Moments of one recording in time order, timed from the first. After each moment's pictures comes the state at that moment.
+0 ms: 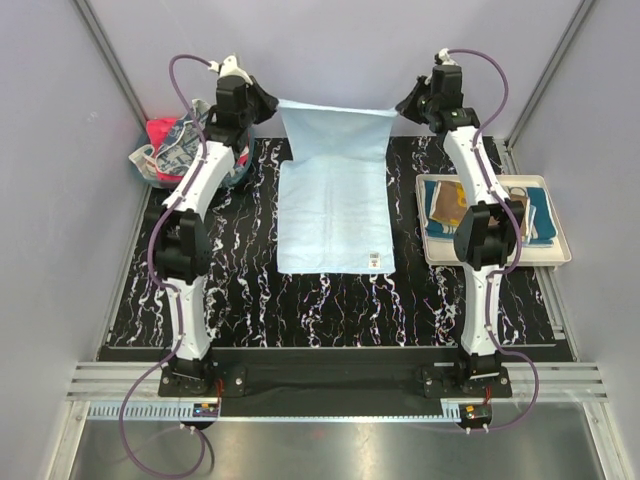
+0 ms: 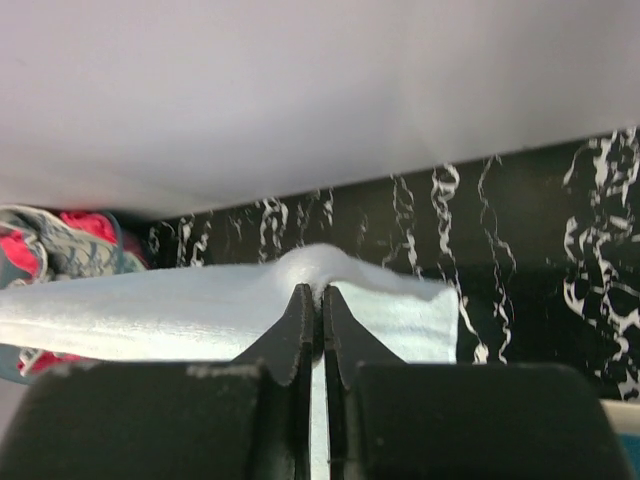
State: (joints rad) left arm -0.20 2.11 2.07 -0.11 0.06 -0.60; right arm 0.14 2.30 2.41 -0.46 -0.12 0.51
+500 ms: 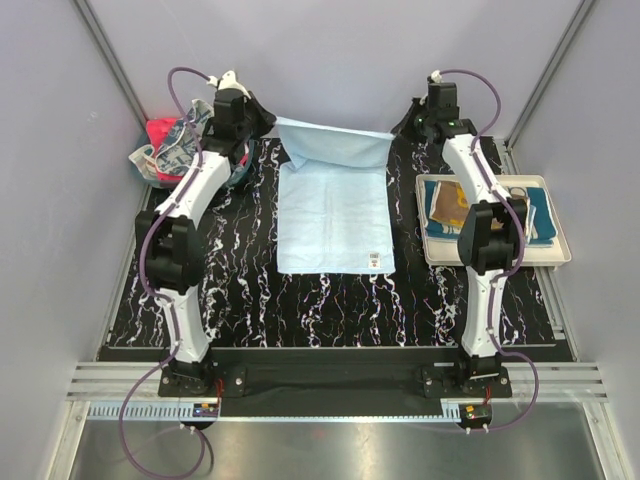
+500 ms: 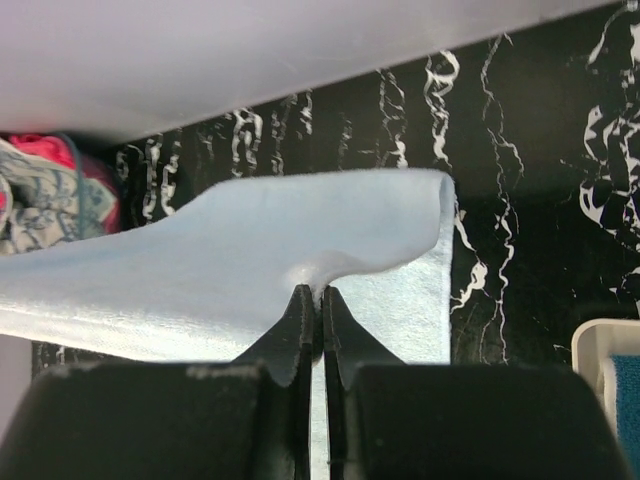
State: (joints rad) left arm -0.20 2.01 1.83 -0.10 0.06 -0.61; right arm 0.14 2.24 2.15 -0.46 -0.19 0.51
